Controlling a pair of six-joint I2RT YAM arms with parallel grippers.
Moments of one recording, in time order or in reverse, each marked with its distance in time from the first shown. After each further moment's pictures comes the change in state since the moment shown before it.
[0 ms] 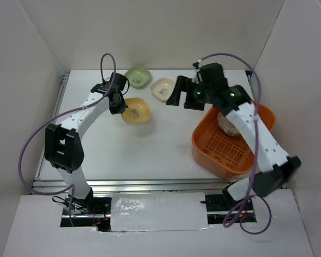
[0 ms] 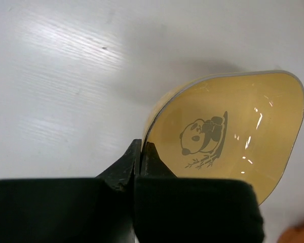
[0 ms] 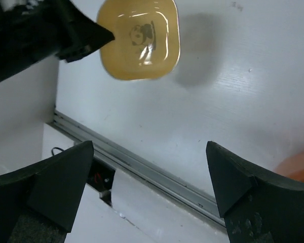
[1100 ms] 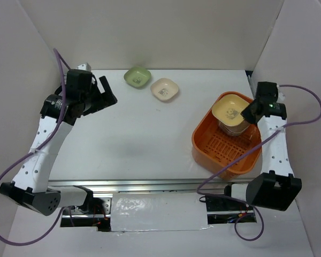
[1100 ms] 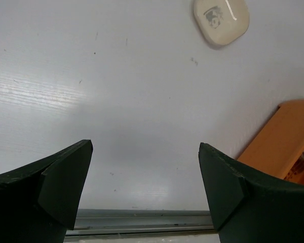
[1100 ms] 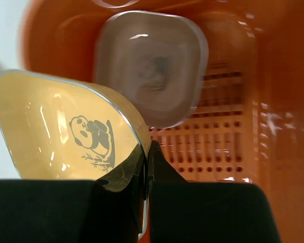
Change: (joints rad) left arm -0.001 -0.515 0.076 -0.193 0.116 0.060; right arm -0.591 -0.120 -0.322 -0.038 0.454 0.048
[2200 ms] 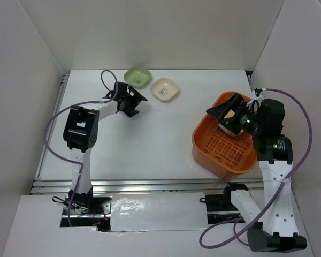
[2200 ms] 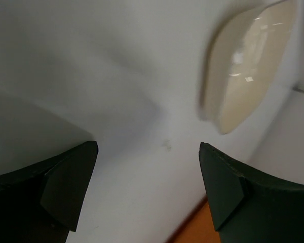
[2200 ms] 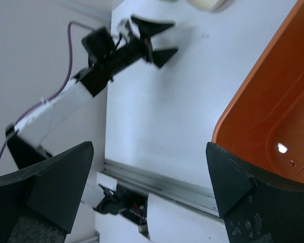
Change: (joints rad) left arm 0.066 0.817 -0.165 0.893 0.340 -0.486; right arm 0.069 -0.427 -0.132 0.153 -0.720 0.103
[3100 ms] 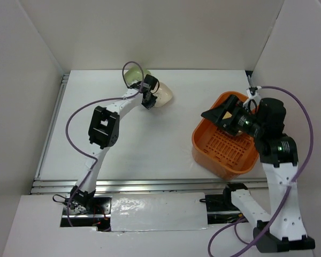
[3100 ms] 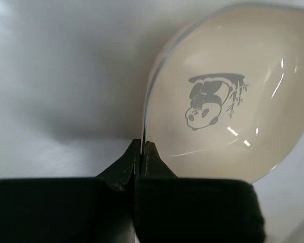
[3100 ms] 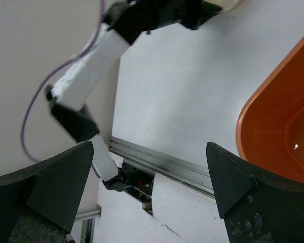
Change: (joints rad) left arm -0.214 0.386 0.702 -0.516 -0.396 -0.206; right arm 0.109 -0.044 0.087 -0.095 -0.038 -0.003
